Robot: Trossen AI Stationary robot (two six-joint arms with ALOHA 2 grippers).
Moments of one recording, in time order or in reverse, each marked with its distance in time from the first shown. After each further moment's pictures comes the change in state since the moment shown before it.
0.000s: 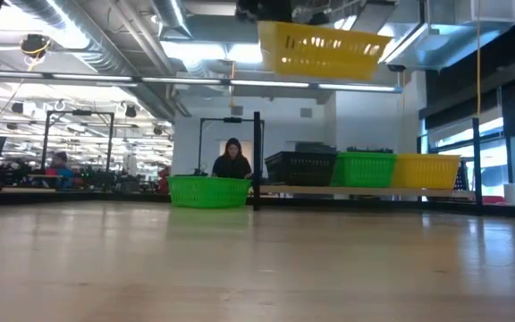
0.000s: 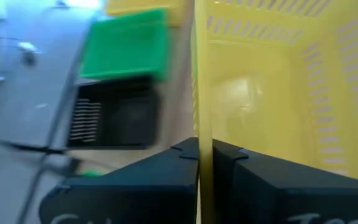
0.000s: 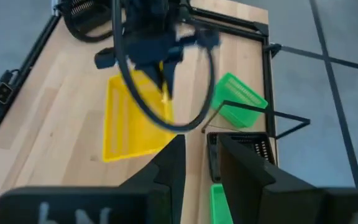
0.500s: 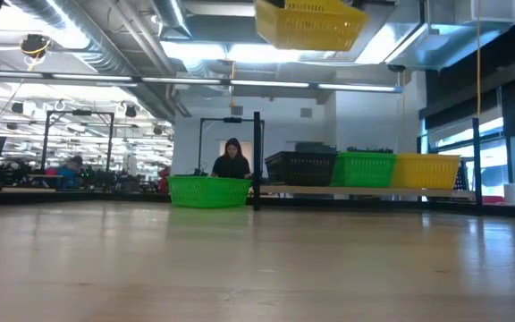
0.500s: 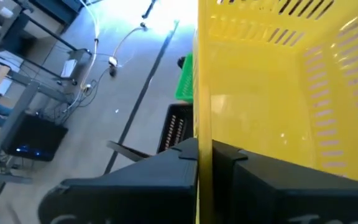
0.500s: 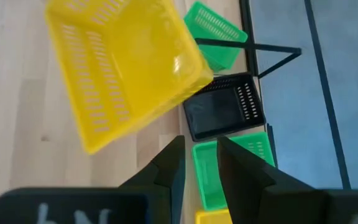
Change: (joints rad) left arm 0.001 0.000 0.174 -0.074 -0.292 0.084; right arm 0.016 0.002 -0.321 0.124 0.248 0.123
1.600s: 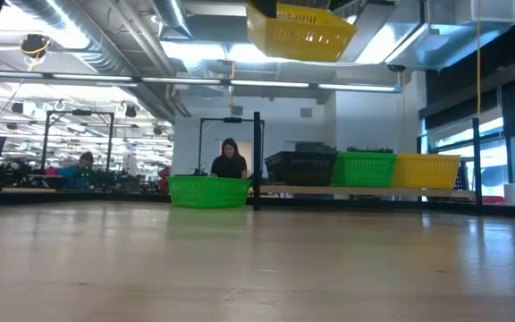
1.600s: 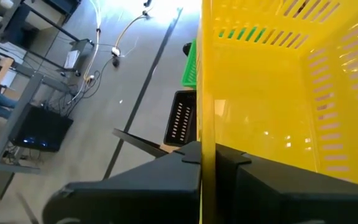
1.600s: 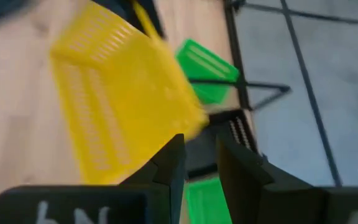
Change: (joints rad) left arm 0.028 0.000 0.004 -0.079 0.015 -0.028; right arm 0.001 -0.005 -0.094 0.221 -0.017 -0.017
